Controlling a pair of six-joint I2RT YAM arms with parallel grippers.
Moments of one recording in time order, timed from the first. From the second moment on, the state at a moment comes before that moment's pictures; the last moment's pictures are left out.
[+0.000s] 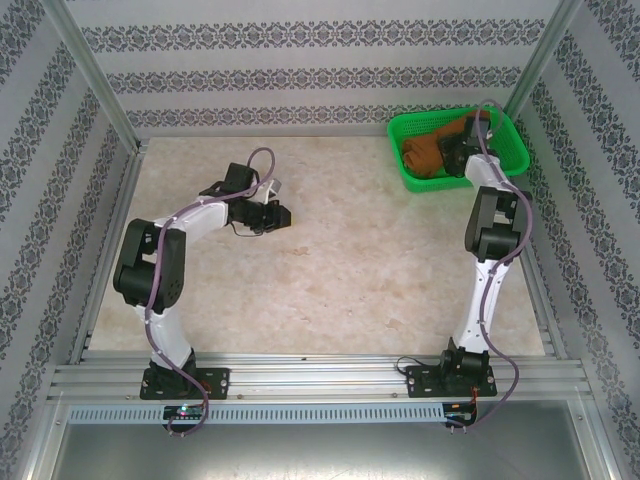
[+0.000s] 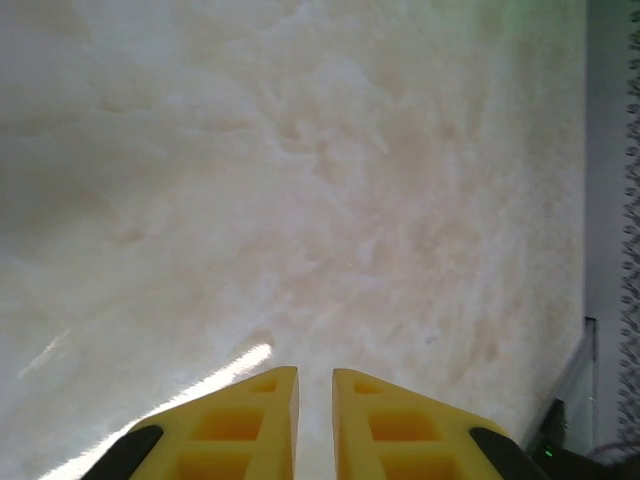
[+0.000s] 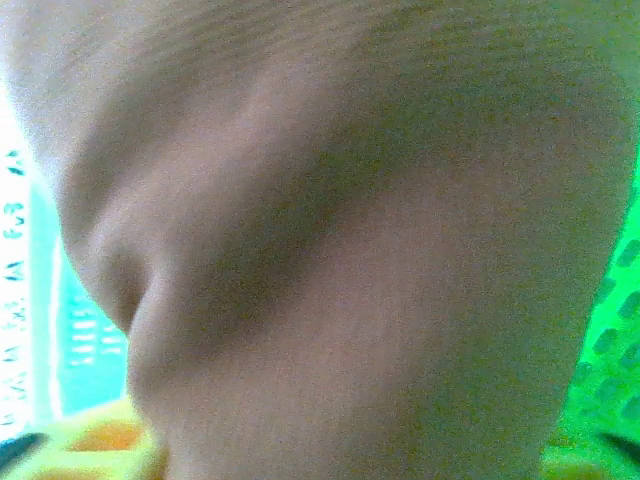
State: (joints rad) left arm -0.24 1.86 1.25 -0.40 0.67 -0.38; right arm -0.18 2.36 1.95 -0.31 -0.16 1.05
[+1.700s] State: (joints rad) left arm -0.08 1.44 0.55 0.33 -0.49 -0.11; right arm 0.45 1.19 0.48 0.26 0.42 -0.02
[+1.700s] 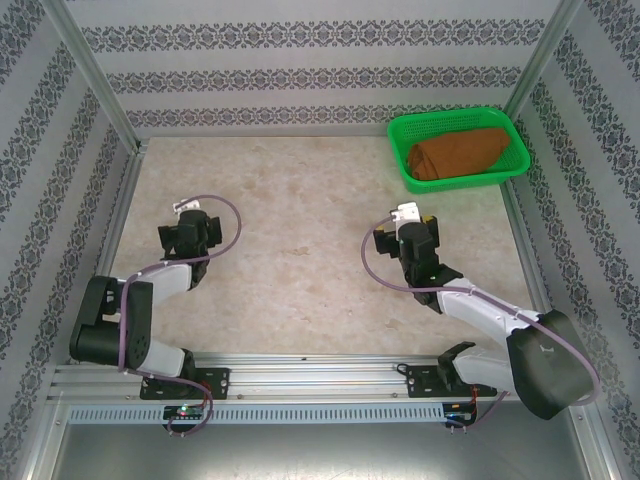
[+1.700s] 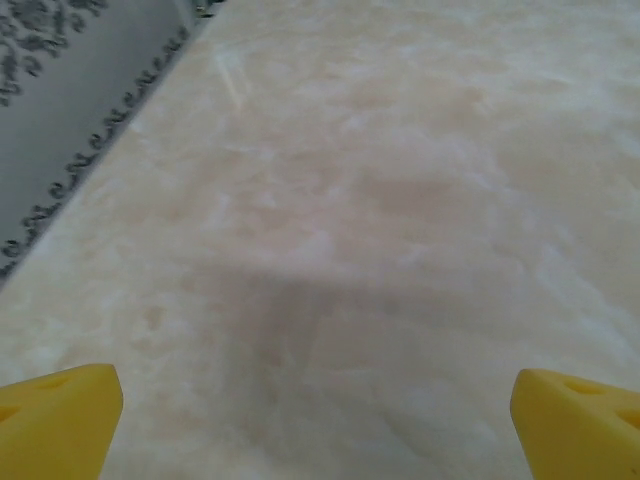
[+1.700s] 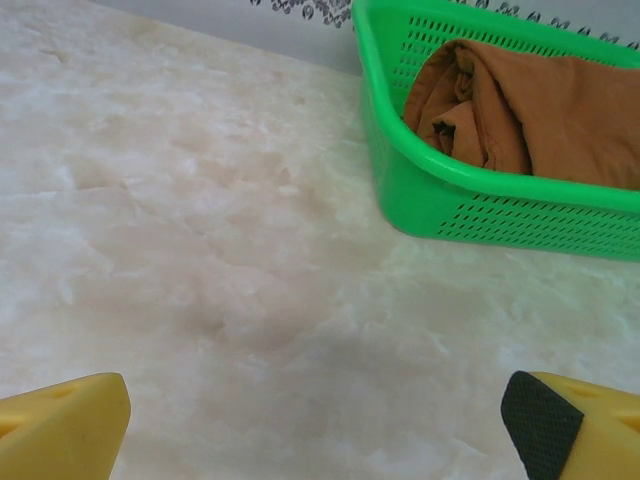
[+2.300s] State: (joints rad) left arm -0.07 1.55 0.31 0.84 -0.24 0.05; right arm 0.17 1.18 0.28 0.55 0.29 -0.06
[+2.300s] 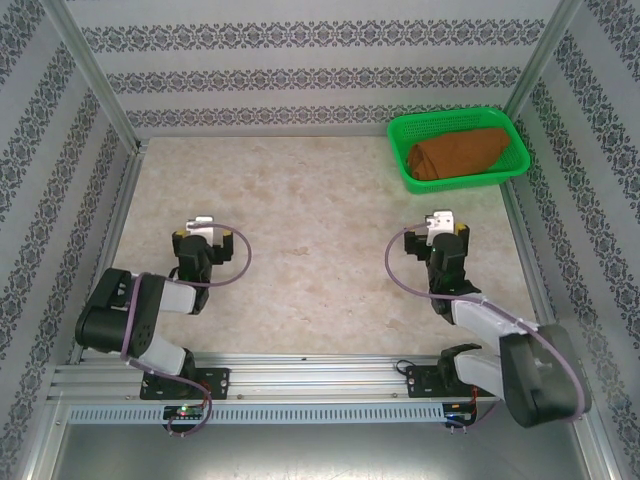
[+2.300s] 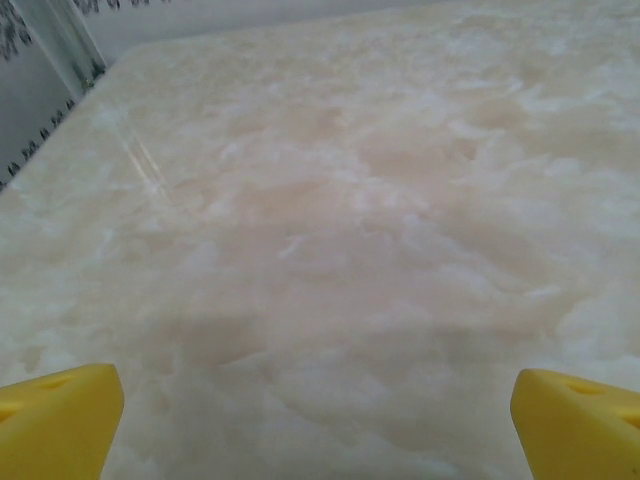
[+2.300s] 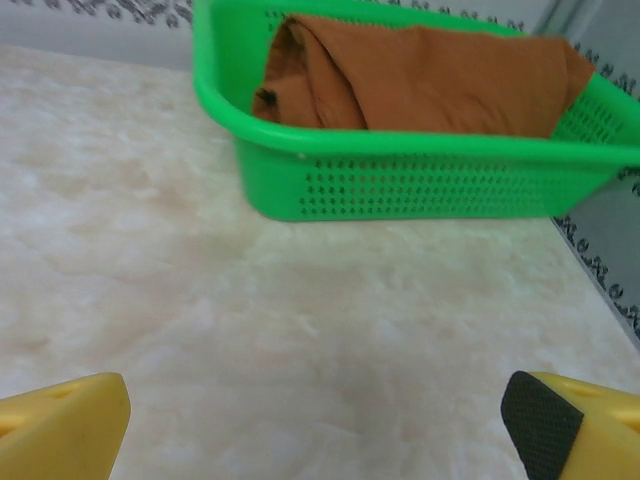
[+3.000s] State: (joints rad) left arm -0.02 1.56 0.40 0.77 -0.06 0.02; right arm 0.03 1.52 0.36 0.83 -0.02 -0.02
